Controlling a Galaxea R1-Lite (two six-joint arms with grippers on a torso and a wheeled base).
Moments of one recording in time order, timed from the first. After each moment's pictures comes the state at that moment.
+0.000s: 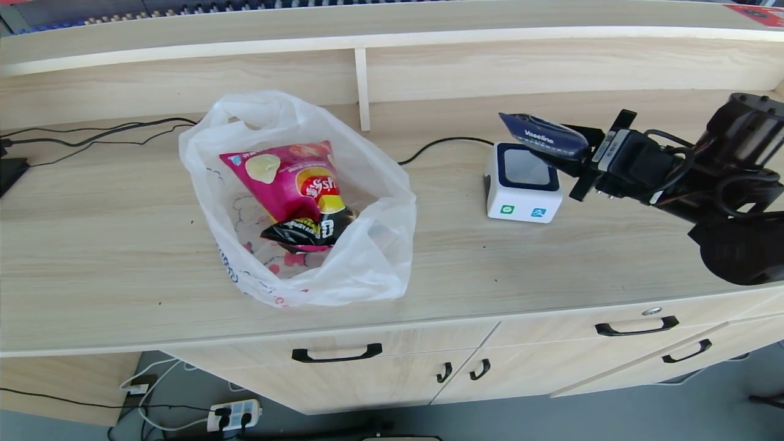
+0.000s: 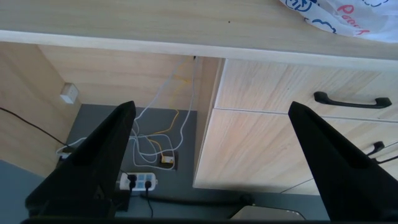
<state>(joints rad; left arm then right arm) 0.00 0.00 0.00 -0.02 0.07 -0.02 0.13 1.84 -1.09 -1.01 0.68 -1.06</state>
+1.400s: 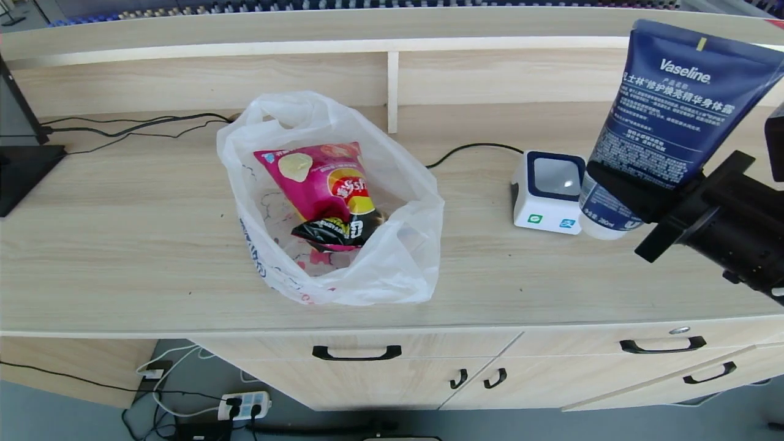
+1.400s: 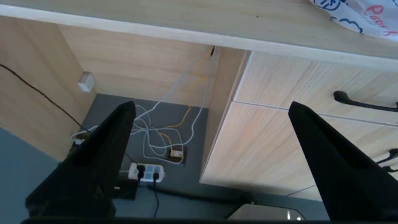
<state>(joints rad) 0.00 0.00 0.00 -0.01 0.07 -0.03 0.36 1.39 -0.57 -1.09 0.23 -0.32</state>
